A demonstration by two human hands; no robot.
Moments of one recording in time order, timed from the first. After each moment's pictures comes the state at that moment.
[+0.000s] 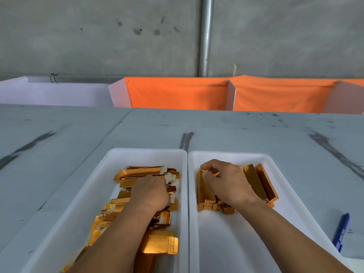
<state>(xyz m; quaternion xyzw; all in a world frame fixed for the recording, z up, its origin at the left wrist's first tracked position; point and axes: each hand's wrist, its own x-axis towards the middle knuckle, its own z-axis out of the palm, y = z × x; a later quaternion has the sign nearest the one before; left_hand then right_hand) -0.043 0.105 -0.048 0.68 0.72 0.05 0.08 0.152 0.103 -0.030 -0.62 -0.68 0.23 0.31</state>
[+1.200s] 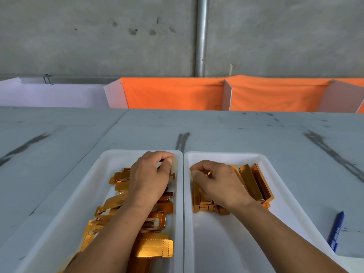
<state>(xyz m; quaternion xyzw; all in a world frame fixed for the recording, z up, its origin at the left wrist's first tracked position) -0.031 0.106 -0.029 0.62 0.60 0.48 0.11 0.146 0.096 -0.026 -0.58 -0.68 0.28 0.35</state>
